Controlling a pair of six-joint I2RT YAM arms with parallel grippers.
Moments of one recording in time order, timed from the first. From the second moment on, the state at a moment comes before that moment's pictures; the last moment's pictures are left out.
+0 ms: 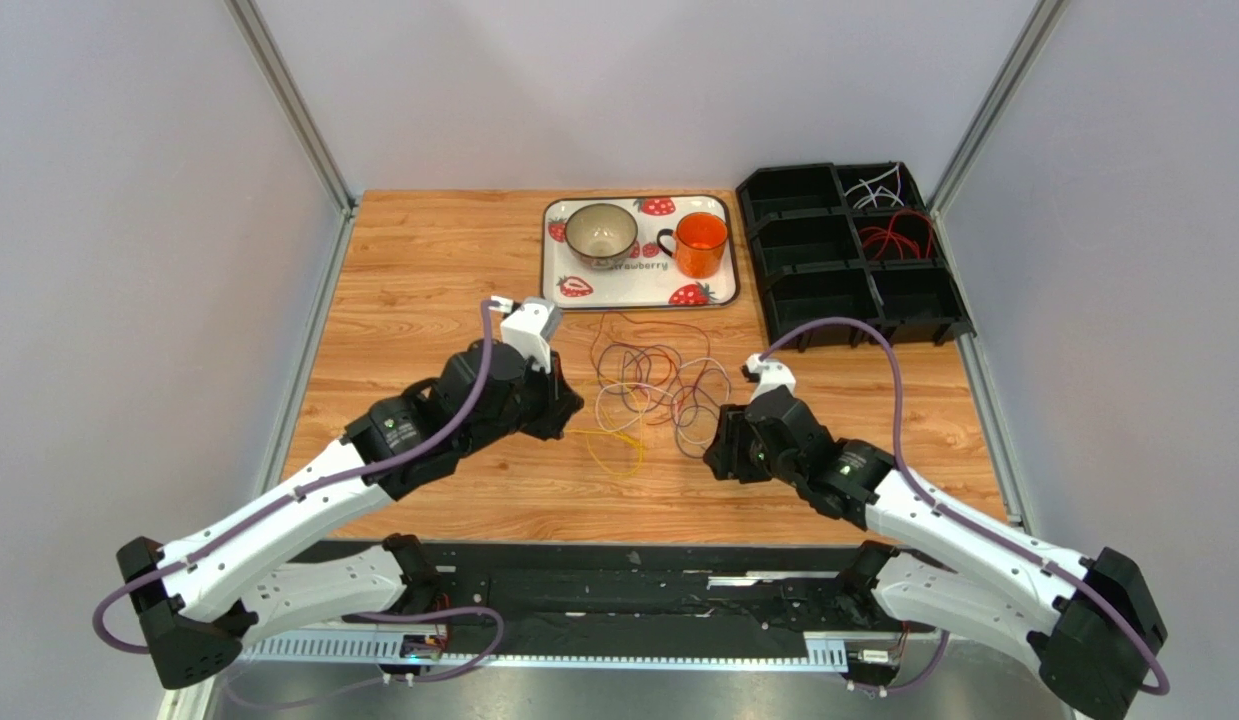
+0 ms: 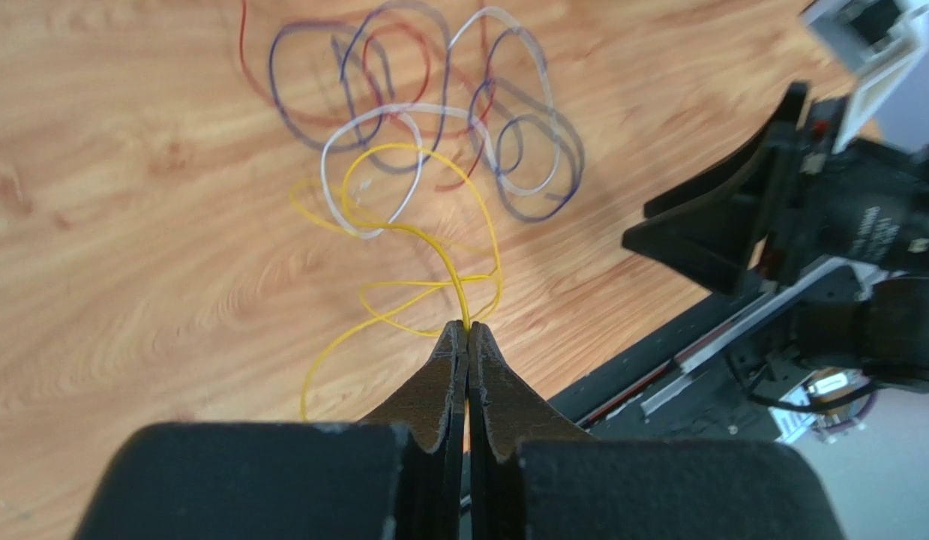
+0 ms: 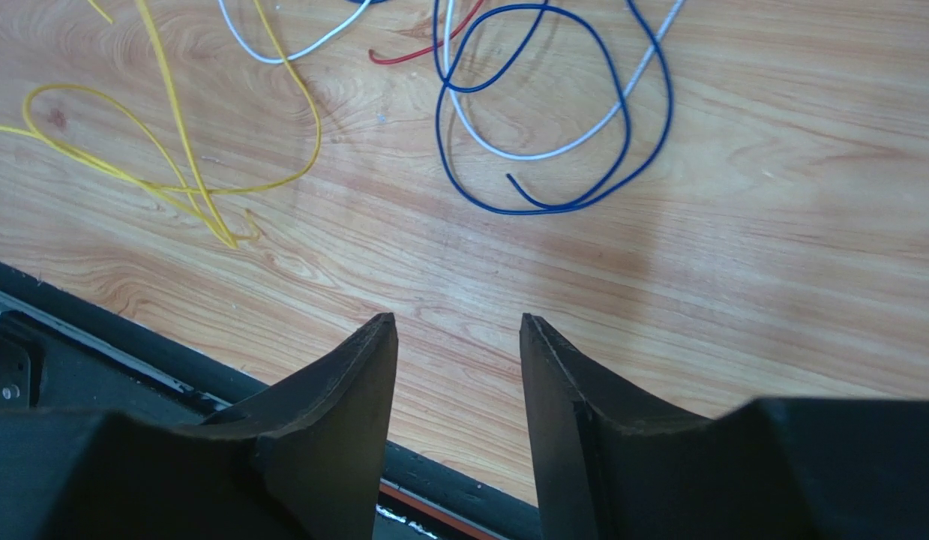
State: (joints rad) left arm -0.91 0.93 0.99 -0.55 -0.17 -0.50; right arm 0.80 0.89 0.54 -0.40 0.16 0.65
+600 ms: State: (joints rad) left arm -0.91 1.06 0.73 -0.33 -0.19 -0.62; right arm 0.86 1.19 0.63 -0.20 -0.08 0.56
